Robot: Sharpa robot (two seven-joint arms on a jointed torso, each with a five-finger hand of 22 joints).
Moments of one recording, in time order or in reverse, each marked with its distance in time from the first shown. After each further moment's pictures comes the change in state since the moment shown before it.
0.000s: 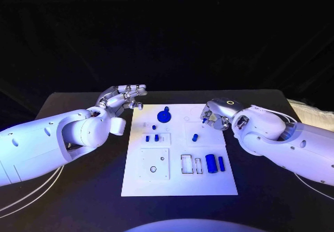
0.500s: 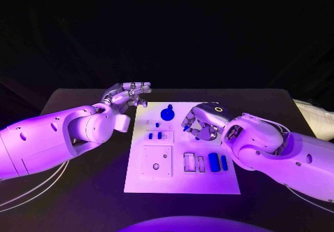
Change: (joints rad) left arm 0.000 0.008 0.000 -0.004 0.000 0.001 -0.003; left_hand 0.000 0.000 0.000 0.000 0.000 0.000 0.000 0.000 0.000 0.000 0.000 0.000 0.001 0.000 0.000 0.000 -0.001 0.000 0.000 0.000 0.000 0.000; right arm -0.048 0.029 0.007 0.202 0.046 -0.037 0.014; right_hand 0.000 0.000 0.007 -0.007 0.004 0.001 0.007 -0.005 0.001 0.003 0.003 -0.003 -0.005 0.000 0.000 0.004 0.002 0.000 0.003 0.004 0.004 0.004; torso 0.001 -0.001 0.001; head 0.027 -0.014
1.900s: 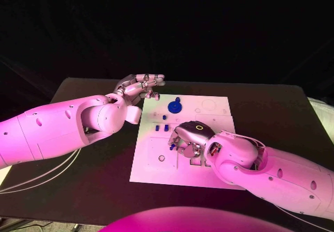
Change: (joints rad) left arm 0.000 0.014 0.000 0.014 0.000 0.014 -0.013; left_hand 0.000 0.000 -0.008 -0.003 0.008 -0.004 0.004 0.000 -0.002 -0.013 0.005 0.008 0.000 0.000 0.000 0.004 -0.009 0.000 0.004 -0.004 -0.004 -0.004; right arm -0.101 0.164 -0.045 -0.084 -0.047 0.066 0.026; right_hand -0.013 -0.005 0.005 -0.006 -0.001 -0.006 0.005 -0.007 0.001 0.000 0.000 0.001 -0.002 0.000 0.007 0.004 0.000 0.000 0.000 0.000 0.000 -0.001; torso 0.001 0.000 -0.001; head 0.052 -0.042
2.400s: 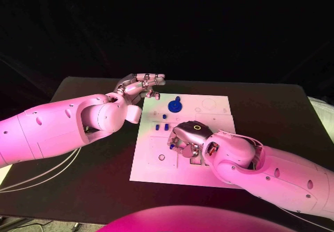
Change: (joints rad) left arm 0.000 0.000 0.000 0.001 0.000 0.004 -0.007; left_hand 0.000 0.000 0.000 0.000 0.000 -0.003 0.003 0.000 -0.001 0.000 0.000 0.000 0.000 0.000 0.000 0.000 0.000 0.000 0.000 0.000 0.000 -0.001; right arm 0.001 0.017 -0.005 -0.007 -0.019 0.025 -0.015; right_hand -0.001 0.001 0.000 0.000 0.001 -0.001 0.002 0.005 0.000 0.000 0.000 0.000 -0.002 0.000 0.000 0.000 0.000 0.000 0.000 0.000 0.000 0.000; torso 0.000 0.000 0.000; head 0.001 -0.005
